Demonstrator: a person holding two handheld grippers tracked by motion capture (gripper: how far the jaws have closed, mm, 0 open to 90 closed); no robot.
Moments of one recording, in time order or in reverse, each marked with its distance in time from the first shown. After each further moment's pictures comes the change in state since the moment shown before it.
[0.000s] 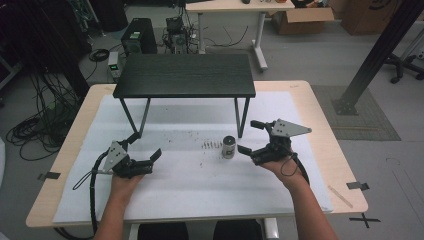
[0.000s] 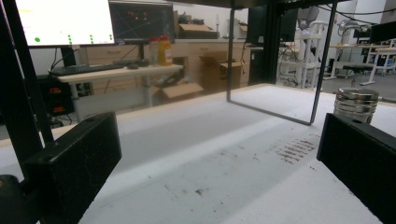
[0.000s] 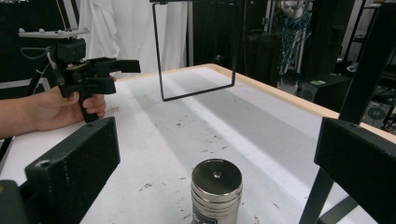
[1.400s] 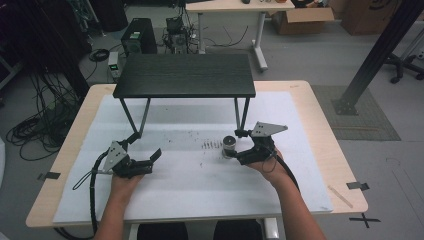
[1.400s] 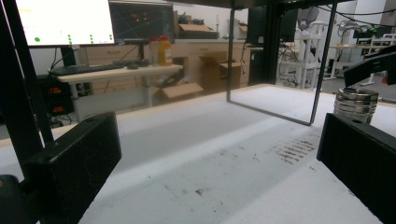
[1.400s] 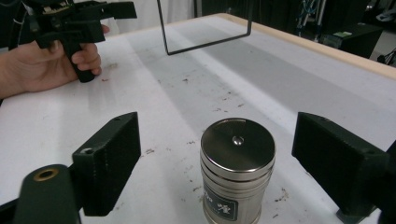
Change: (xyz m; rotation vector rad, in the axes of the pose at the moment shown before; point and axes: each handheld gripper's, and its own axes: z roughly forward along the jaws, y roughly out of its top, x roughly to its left) left arm 0.000 0.000 0.000 -0.001 0.000 -0.001; right arm 0.000 -0.022 0.041 0.188 0.040 0.039
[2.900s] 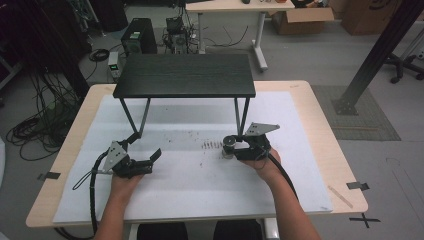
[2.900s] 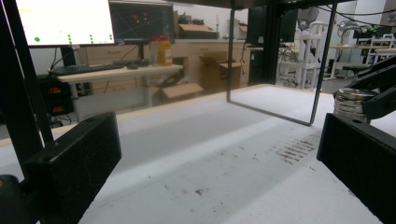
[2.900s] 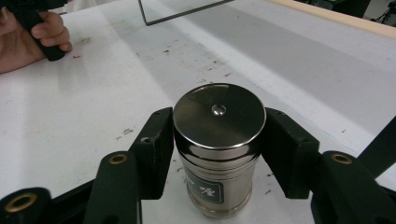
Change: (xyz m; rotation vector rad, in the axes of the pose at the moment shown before) left arm 0.000 0.000 0.000 0.000 0.000 -0.002; right arm -0.005 -0.008 0.015 0.108 -0.058 0.047
